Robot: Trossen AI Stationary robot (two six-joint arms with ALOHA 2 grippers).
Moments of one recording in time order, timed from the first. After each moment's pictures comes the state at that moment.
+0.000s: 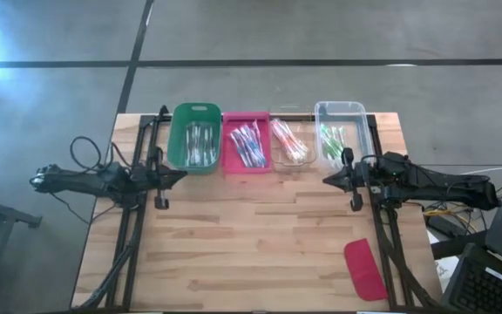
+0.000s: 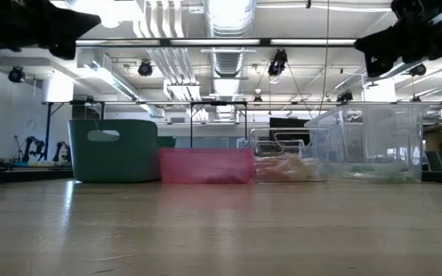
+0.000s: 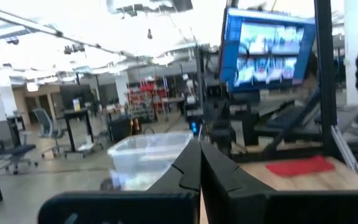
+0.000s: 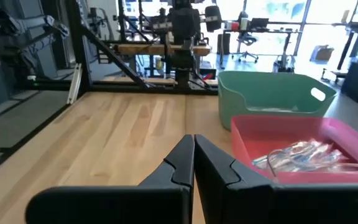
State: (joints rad) left arm -0.13 0.23 0.16 0.28 -0.27 0.21; right arm -0.15 0.32 0.25 -0.02 -0.21 0.00
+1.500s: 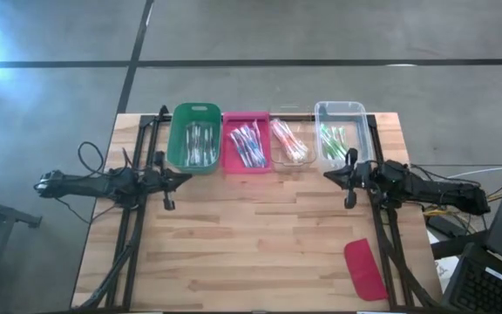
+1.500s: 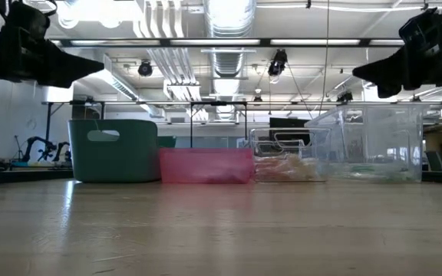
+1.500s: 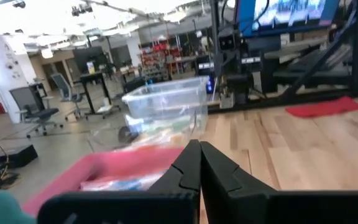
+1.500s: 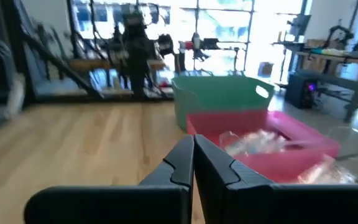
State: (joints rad) left arm -0.09 0.11 0.03 0.11 -0.32 0.21; right arm -0.17 0.10 0.03 0.08 -0.04 0.01
